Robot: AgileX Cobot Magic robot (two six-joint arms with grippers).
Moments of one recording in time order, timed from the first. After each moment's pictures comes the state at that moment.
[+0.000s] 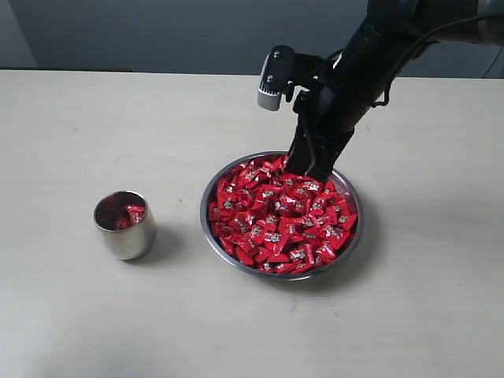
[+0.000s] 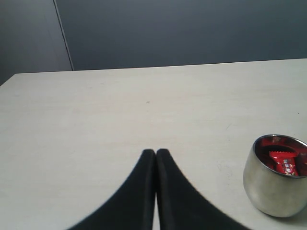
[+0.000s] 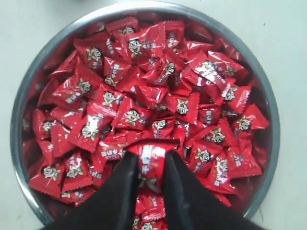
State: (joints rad) left arm 0.12 0.00 0.00 0.05 0.29 -0.02; right arm 0.56 1.88 -1.41 0.41 0.99 -1.16
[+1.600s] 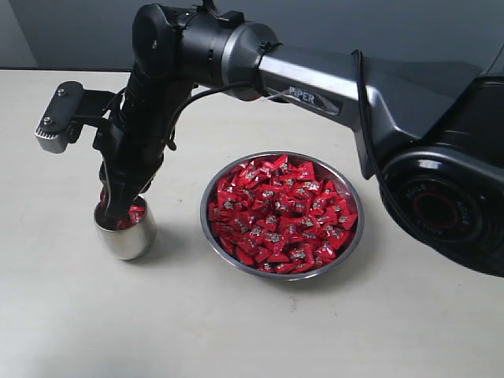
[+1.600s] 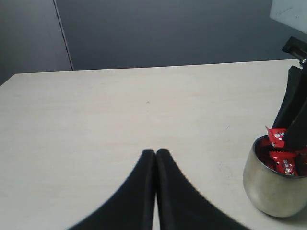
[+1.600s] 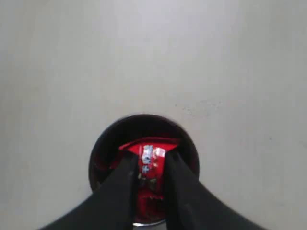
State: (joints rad) left arm 0.12 0.00 0.00 0.05 0.29 -0.02; right arm 0.98 2.34 -2.08 0.41 1.08 -0.92
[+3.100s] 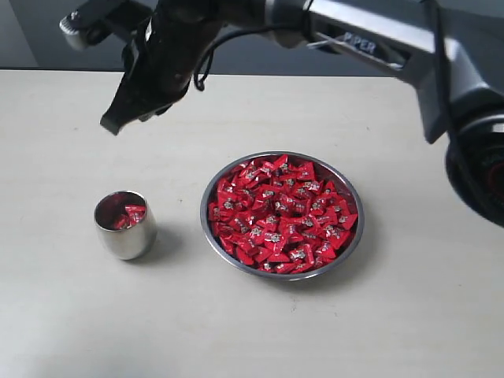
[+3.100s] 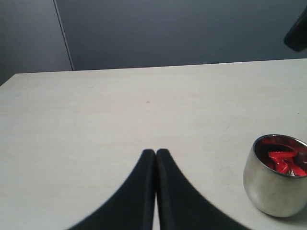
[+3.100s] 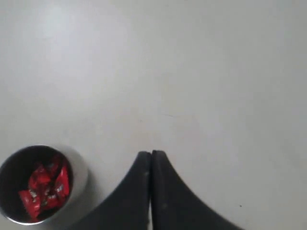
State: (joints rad) left arm 0.12 0.00 0.00 0.05 0.29 -0.02; right arm 0.91 2.20 -2.07 0.19 0.93 -0.43
